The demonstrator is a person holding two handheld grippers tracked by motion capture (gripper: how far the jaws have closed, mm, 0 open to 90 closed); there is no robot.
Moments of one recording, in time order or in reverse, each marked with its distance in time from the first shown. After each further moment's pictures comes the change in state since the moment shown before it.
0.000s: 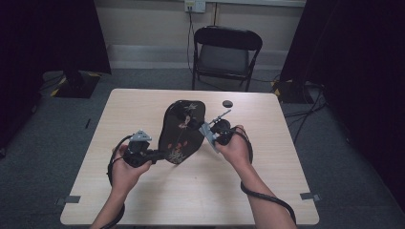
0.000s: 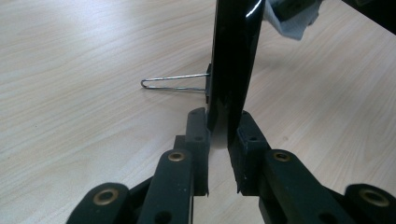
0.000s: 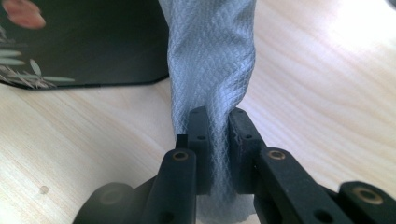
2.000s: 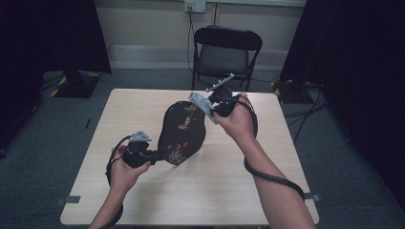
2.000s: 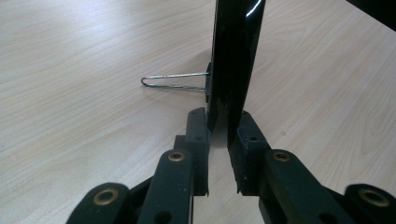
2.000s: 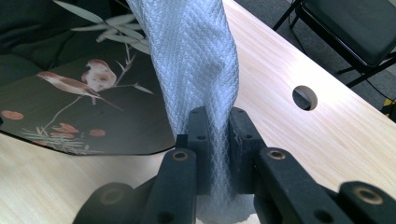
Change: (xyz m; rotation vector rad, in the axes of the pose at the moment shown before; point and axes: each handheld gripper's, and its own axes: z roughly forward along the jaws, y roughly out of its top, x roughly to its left) left arm 0.001 -0.001 -0.003 0.012 -0.014 0.012; right arm -0.004 0.070 -0.101 -0.166 -0.056 -0.072
